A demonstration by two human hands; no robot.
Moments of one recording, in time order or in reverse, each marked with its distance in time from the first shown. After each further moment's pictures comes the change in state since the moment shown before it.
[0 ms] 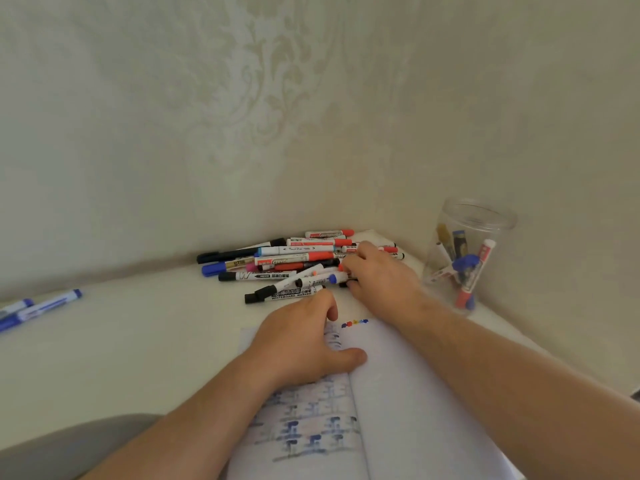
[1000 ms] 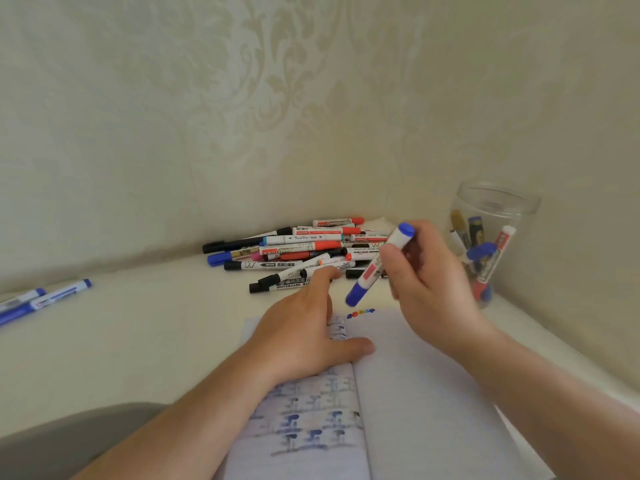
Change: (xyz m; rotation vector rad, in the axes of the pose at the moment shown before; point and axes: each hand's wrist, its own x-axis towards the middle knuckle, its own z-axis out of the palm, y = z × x) left_hand -0.003 0.000 0.000 -0.115 0.020 0.002; right_hand -0.065 -0.017 -0.062 0.974 0.284 0.132
